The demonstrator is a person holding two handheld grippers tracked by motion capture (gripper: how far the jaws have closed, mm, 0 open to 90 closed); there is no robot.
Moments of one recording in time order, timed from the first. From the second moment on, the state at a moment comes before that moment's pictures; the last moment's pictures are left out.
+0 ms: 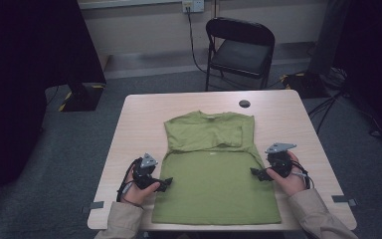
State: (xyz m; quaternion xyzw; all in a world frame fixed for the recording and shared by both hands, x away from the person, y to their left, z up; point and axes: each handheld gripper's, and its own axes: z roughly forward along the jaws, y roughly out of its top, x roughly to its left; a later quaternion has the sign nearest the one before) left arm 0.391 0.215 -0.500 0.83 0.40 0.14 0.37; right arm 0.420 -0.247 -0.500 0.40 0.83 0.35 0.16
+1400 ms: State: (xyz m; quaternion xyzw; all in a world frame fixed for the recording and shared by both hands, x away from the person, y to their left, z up) left arm 0.452 0.195 -0.494 0.78 0.47 0.18 0.36; right arm 0.456 -0.233 -0.490 0.44 0.81 0.35 0.18
